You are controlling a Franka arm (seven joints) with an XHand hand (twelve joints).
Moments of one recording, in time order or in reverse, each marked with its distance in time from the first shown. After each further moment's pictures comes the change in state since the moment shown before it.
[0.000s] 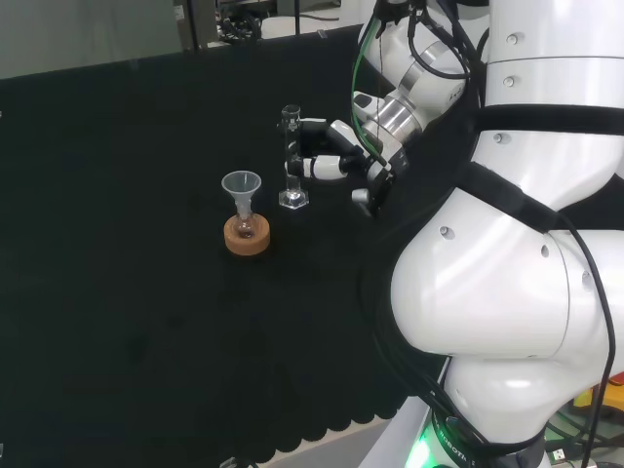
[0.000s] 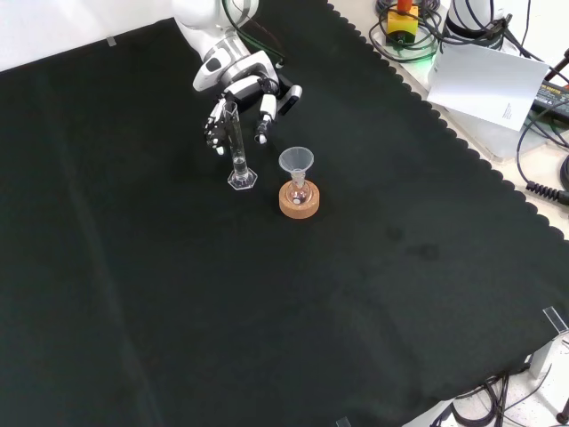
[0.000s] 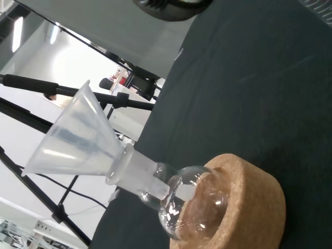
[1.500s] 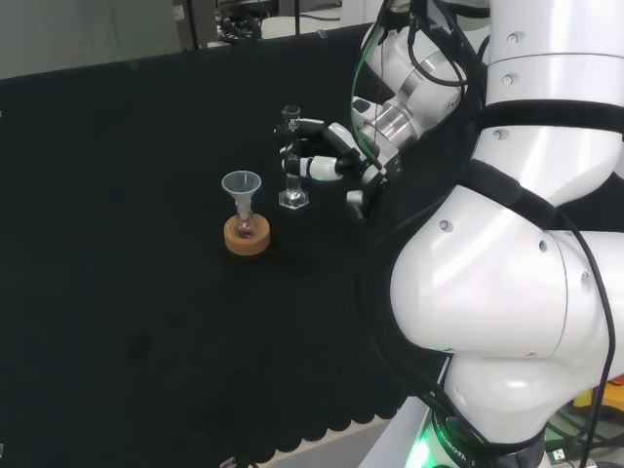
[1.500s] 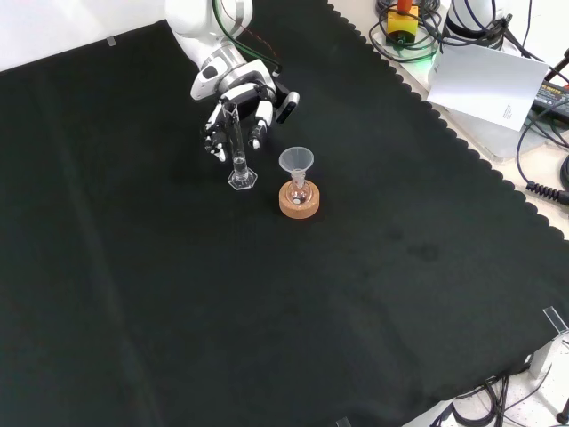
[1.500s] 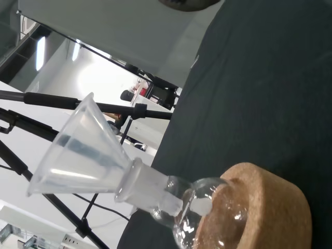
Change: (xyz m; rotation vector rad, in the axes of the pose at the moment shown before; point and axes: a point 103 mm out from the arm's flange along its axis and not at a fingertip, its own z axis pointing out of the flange) arm -0.005 0.011 0.007 -0.025 0.080 -0.019
